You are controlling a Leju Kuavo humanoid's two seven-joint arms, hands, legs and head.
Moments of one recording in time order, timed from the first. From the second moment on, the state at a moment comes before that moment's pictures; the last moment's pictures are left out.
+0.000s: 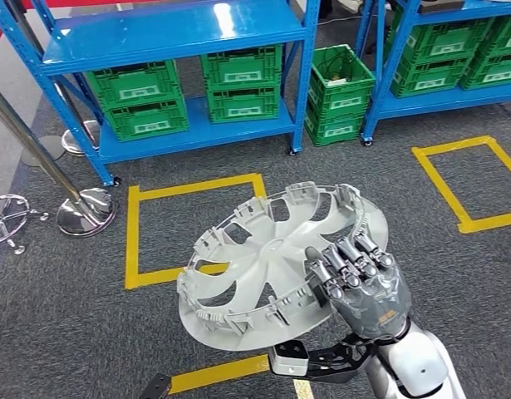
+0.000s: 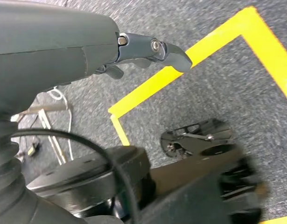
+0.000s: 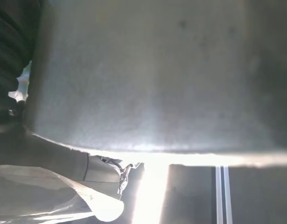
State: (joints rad) left arm -0.10 -0.11 -0.15 -0.21 -0.14 0.16 -0.07; right arm -0.01 0.03 0.44 -1.89 1.55 -0.70 -0.43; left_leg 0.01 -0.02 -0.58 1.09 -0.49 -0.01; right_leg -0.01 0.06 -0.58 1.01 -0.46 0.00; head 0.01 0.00
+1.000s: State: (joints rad) left arm -0.09 -0.10 -0.15 -0.21 -0.16 0.15 -0.04; right arm 0.03 0.15 0.33 -2.02 1.55 -0.70 -0.51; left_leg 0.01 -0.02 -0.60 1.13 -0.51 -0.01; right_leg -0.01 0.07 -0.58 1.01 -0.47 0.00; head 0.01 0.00
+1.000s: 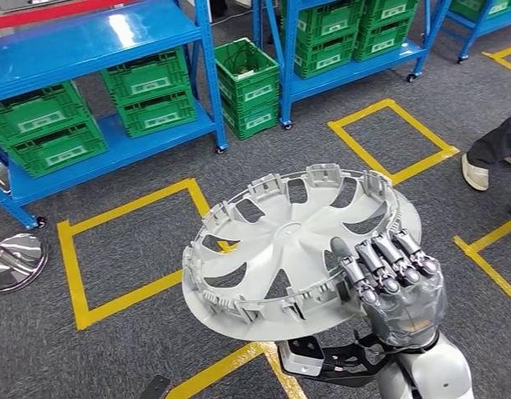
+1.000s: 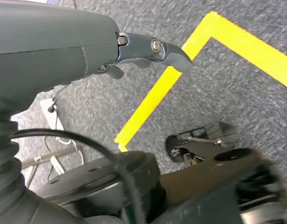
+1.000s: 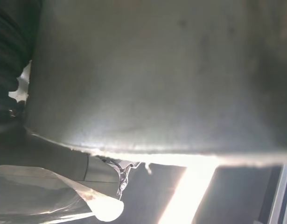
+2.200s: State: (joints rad) left arm -0.08 -0.08 -0.12 -0.21 -0.17 0.16 0.01; right arm 0.08 0.18 0.26 -2.09 1.55 -0.70 -0.55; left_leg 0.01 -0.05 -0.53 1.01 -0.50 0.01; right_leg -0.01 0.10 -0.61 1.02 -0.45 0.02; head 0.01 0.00
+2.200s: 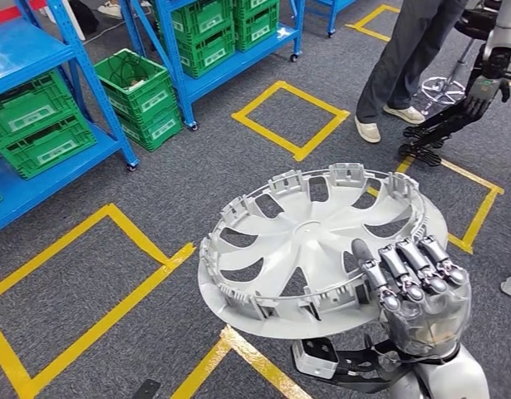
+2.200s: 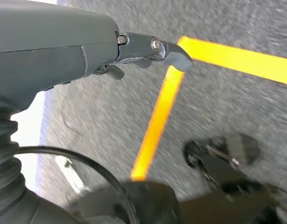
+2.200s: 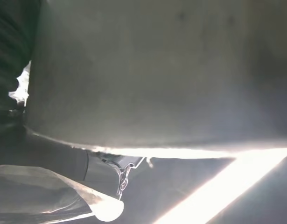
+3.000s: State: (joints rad) left arm -0.05 -0.07 -0.13 -0.20 -0.23 0.18 0.06; right arm 0.10 0.18 0.23 -2.12 1.55 -0.70 -0.56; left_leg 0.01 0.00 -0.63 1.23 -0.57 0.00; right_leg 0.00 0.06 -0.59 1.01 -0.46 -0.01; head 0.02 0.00
